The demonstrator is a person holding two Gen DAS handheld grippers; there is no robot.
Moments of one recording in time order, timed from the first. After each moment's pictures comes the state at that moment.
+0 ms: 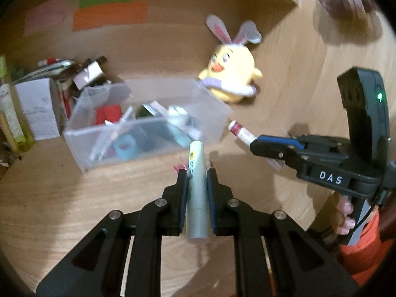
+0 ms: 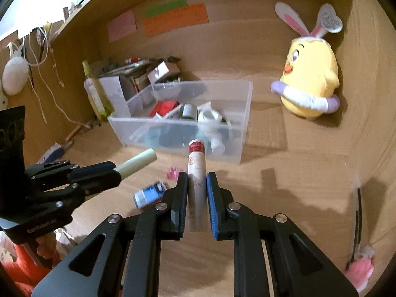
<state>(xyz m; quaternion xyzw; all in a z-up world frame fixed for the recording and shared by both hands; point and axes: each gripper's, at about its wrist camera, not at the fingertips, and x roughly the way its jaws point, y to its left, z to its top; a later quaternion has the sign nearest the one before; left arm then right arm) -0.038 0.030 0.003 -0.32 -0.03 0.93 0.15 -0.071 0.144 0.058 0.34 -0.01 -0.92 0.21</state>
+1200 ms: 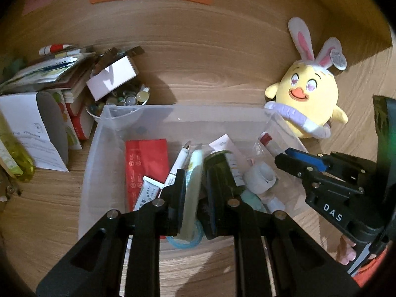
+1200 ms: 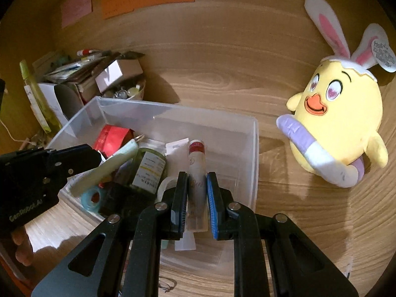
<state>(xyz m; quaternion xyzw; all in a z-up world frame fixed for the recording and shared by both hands) -0.199 -0.027 -0.006 -0.38 -0.07 0.92 0.06 -0.226 0.097 0.053 0.39 0.05 -0.91 0.14</state>
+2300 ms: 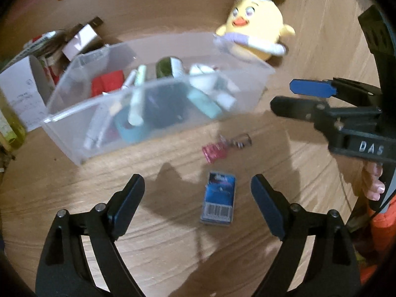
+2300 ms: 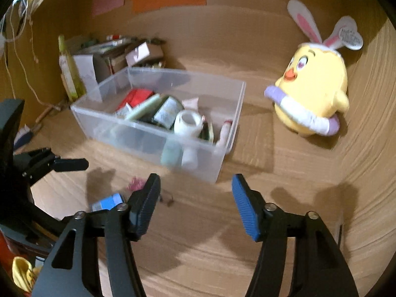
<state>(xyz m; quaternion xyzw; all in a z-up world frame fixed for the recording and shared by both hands) -0.099 0.032 -0.052 -0.44 0.02 0.89 0.13 -0.122 0.129 0.046 0.39 0.08 -0.90 0.16</state>
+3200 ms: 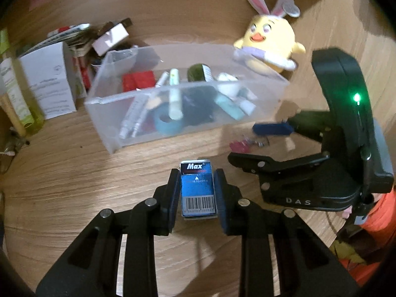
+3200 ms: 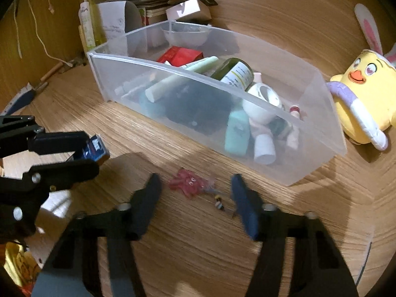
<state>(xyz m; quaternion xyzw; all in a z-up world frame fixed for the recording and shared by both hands) -0.077 -0.019 -0.035 -0.40 -0.01 0.91 0.10 -0.138 0.056 -0.001 0.43 0.14 -0.86 0.22</state>
